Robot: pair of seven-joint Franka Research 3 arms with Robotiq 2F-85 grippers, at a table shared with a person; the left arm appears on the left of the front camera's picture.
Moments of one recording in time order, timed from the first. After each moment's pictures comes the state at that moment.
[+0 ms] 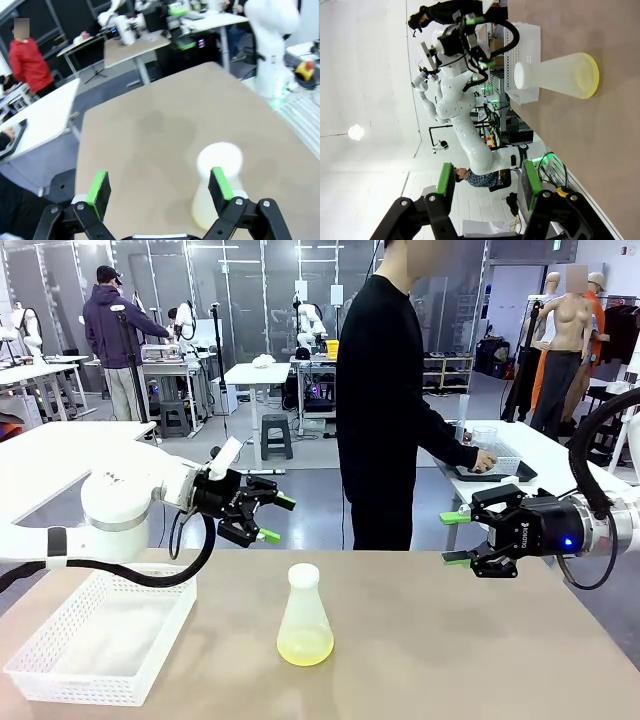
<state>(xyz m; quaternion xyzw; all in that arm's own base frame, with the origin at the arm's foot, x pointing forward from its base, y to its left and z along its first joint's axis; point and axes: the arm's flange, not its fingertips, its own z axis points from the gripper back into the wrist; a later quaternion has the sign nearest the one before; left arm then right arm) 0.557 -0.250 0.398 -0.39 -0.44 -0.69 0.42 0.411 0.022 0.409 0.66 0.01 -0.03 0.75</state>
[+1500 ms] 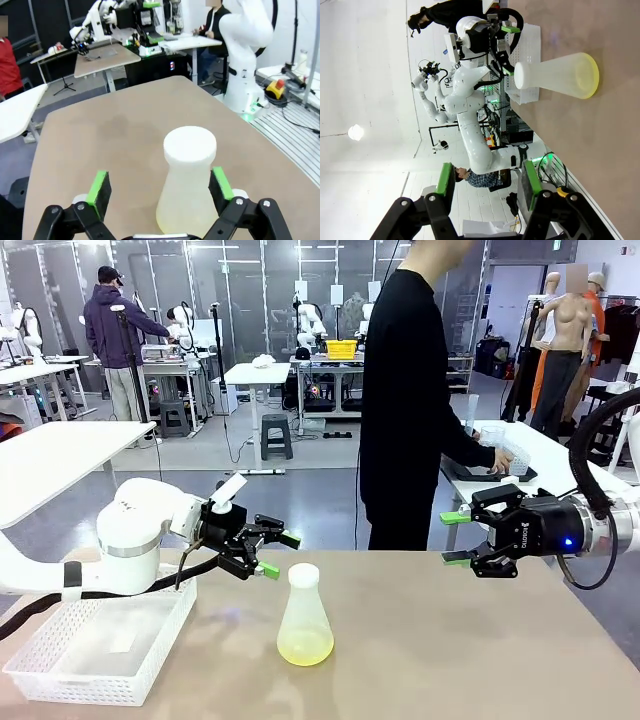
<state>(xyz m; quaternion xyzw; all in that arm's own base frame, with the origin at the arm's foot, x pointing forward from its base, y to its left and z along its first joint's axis) 0.565 -0.255 0.322 -0.48 -0.39 -0.66 0.42 0.411 0.022 0.409 0.66 0.01 -0.03 0.75</state>
